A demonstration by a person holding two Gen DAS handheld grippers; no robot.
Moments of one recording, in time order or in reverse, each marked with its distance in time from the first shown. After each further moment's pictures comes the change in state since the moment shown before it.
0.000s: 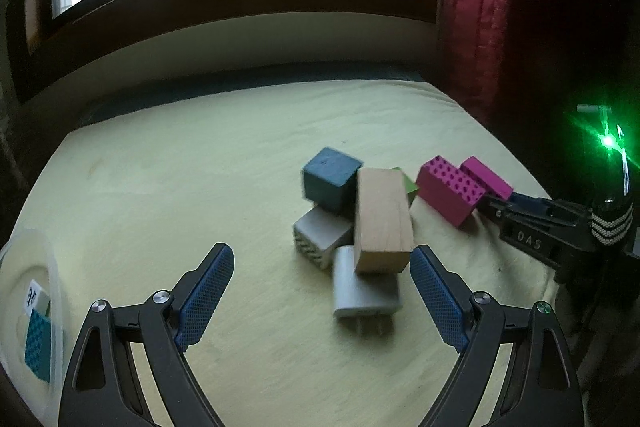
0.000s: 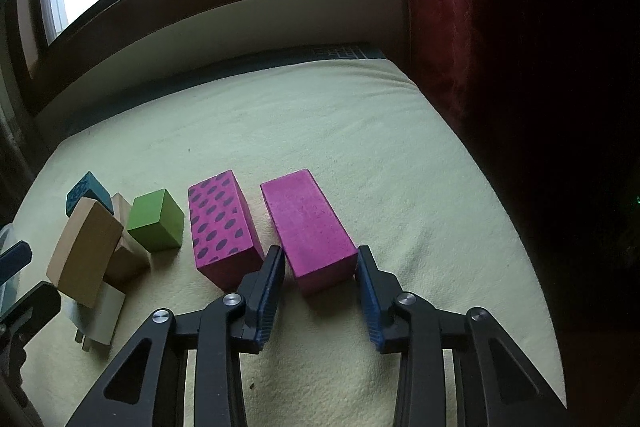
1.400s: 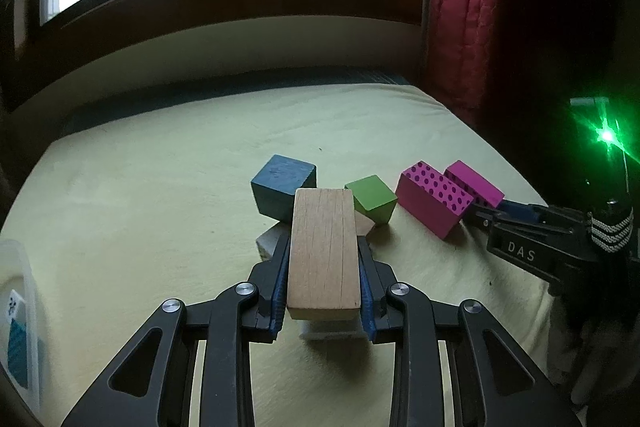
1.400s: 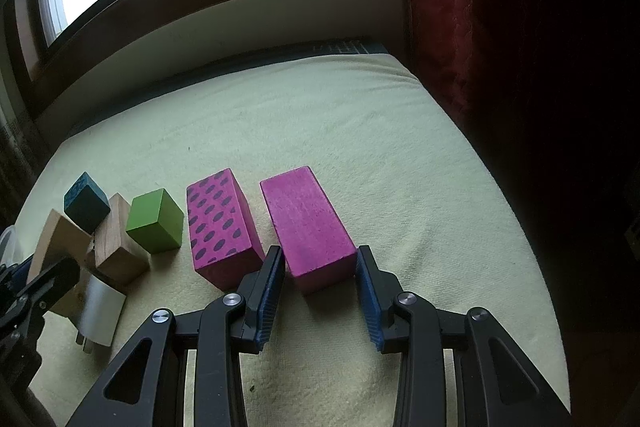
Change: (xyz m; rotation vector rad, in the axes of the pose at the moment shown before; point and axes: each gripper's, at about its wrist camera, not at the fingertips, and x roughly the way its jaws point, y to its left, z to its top) left arm 0.016 -0.007 0.000 0.009 -0.027 -0.035; right arm 0.004 0.001 0.000 0.010 0.009 -0.001
